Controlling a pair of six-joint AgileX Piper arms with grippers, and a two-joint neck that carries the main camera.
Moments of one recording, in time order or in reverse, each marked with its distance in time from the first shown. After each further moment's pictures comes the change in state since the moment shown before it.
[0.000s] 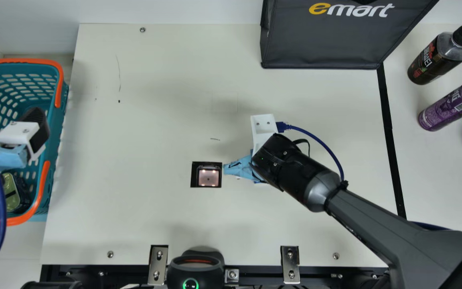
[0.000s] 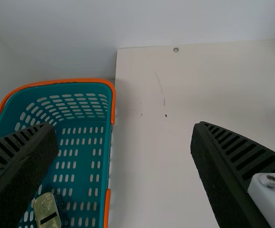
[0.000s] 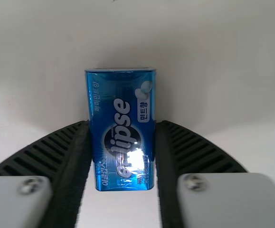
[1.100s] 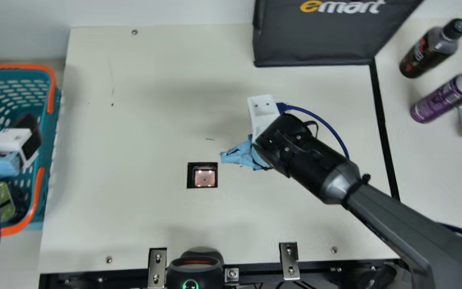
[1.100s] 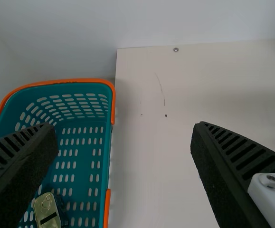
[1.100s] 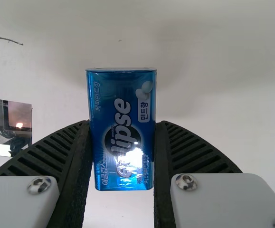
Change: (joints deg) left arm 0.0 0.0 0.0 0.0 0.0 0.0; right arm -3.6 -5.5 -6.5 3.0 8.3 -7.3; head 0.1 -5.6
